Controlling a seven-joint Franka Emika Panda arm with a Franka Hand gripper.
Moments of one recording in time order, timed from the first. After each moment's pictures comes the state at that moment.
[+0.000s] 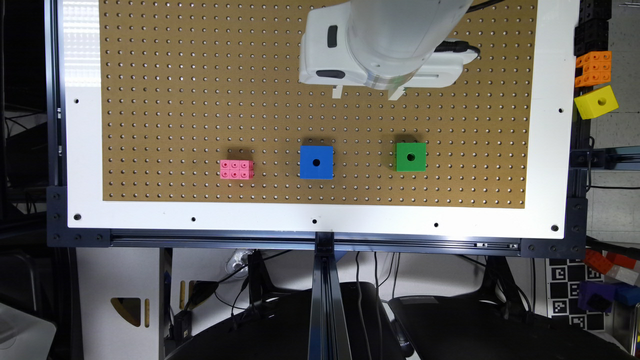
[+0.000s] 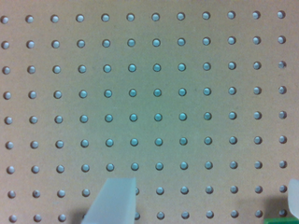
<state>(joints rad) 0.12 0.02 0.04 -2.37 0.00 2.42 0.96</state>
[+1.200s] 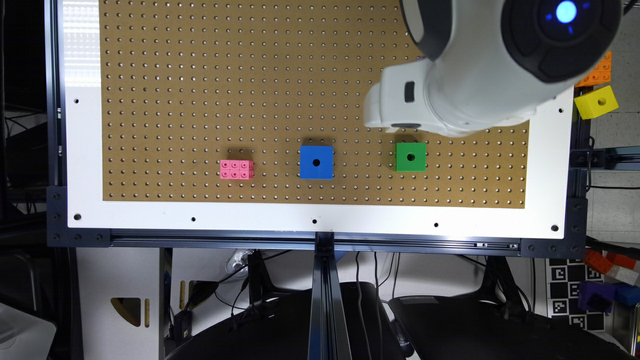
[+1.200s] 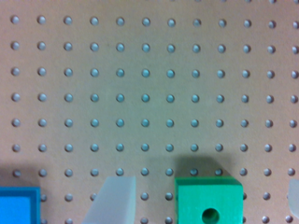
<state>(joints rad) 0.12 0.24 0.20 -2.11 0.00 2.42 1.08</state>
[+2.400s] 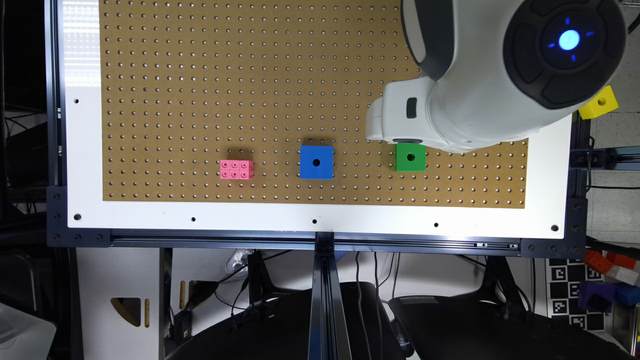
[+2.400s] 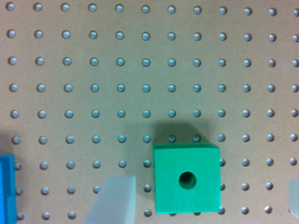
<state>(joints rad) 0.10 0.27 0.20 -2.08 -0.01 2.41 1.08</state>
